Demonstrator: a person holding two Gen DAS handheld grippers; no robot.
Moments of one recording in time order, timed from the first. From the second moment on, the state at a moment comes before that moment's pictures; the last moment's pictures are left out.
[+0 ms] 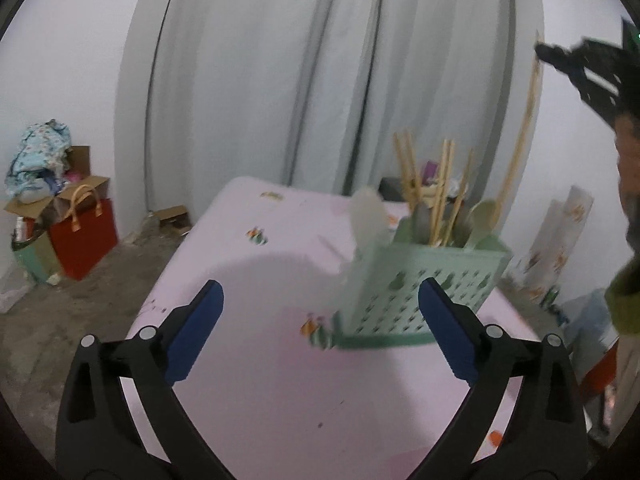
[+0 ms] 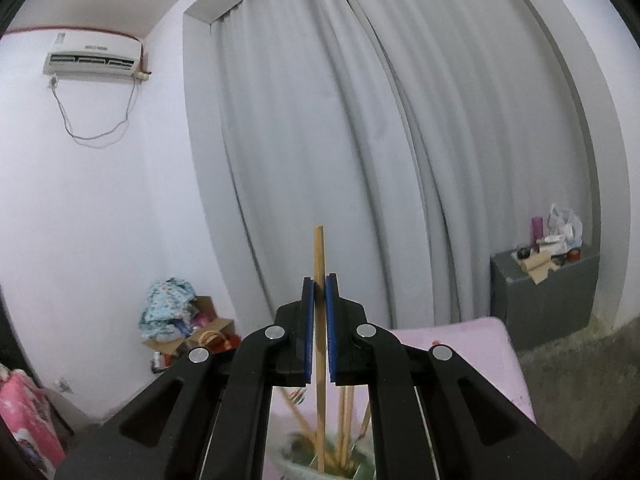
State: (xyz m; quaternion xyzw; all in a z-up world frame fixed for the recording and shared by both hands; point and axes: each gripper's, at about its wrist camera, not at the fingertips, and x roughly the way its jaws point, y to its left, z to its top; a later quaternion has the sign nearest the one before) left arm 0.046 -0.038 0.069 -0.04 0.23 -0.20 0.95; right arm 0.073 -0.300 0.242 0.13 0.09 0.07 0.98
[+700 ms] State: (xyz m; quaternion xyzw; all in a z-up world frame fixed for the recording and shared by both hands) left arm 0.080 -0.015 0.076 -0.02 0.31 -0.04 0.95; right arm 0.126 -0.279 0.153 0.08 0.20 0.06 0.98
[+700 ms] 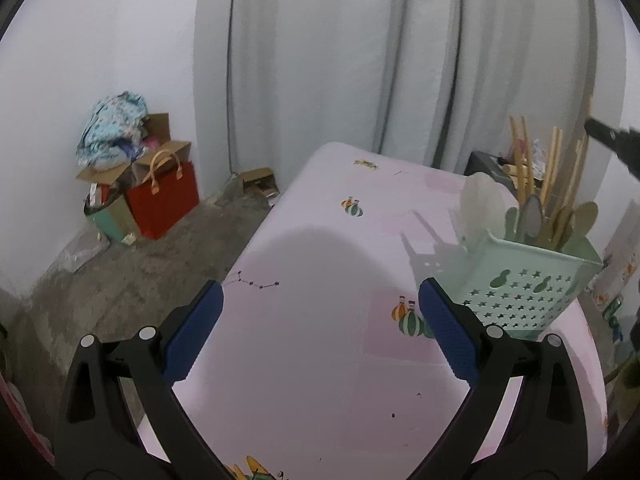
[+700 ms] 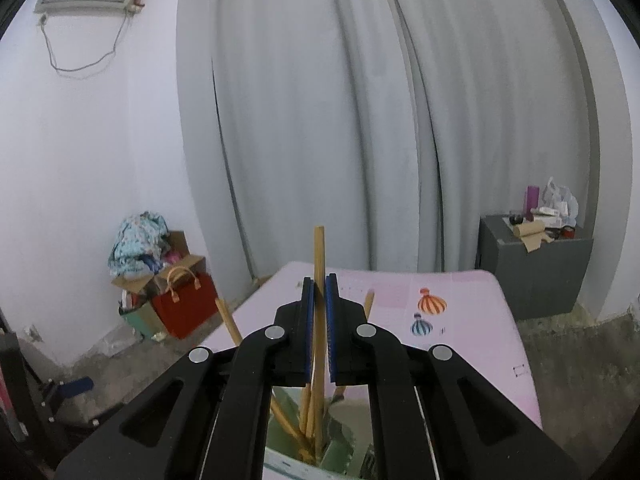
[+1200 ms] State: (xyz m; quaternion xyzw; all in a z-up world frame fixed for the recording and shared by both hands) left arm 0.078 -0.009 0.080 -0.03 0.32 -0.01 0.95; right arm 0.119 -0.267 0.135 0.05 0.24 0.06 0.97
